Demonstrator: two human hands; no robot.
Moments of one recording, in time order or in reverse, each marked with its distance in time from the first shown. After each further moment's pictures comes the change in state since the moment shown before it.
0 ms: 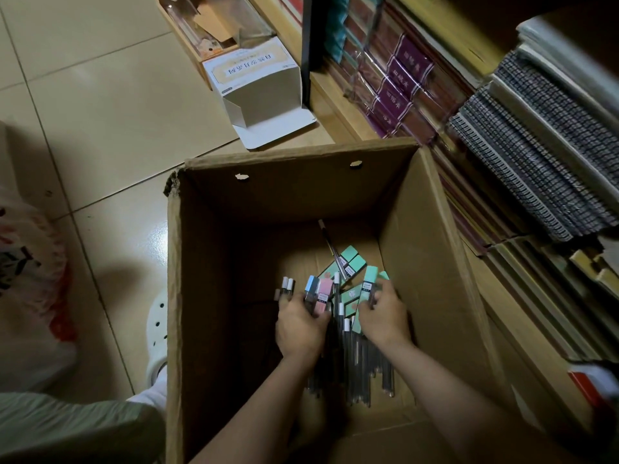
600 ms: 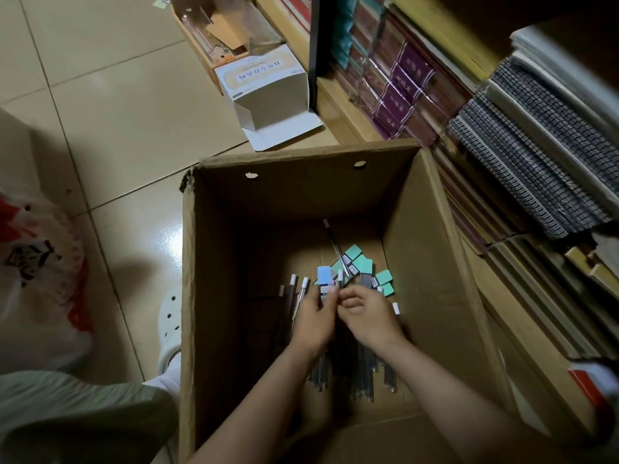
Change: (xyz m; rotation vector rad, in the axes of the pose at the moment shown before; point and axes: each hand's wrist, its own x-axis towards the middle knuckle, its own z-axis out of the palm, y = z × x) left_hand -0.013 0.015 -0.015 -0.726 -0.324 0.029; right_hand -0.022 -0.011 0.002 0.134 -0.275 -0.158
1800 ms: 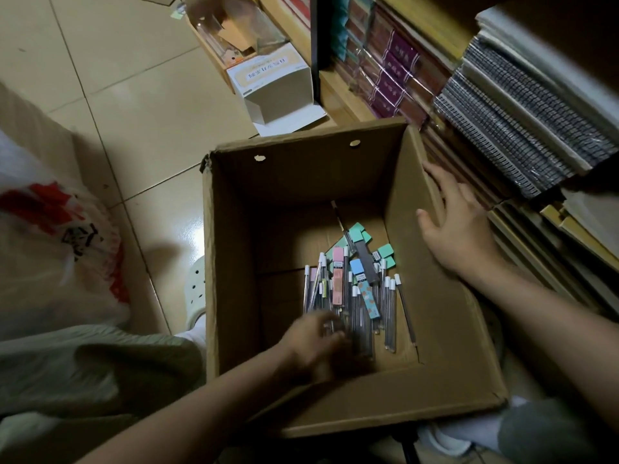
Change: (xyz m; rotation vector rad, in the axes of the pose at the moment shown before) left_hand -0.083 0.012 -0.037 0.743 -0.397 -0.142; right_hand -0.031 -0.056 -0.130 -0.418 0.413 -0.458
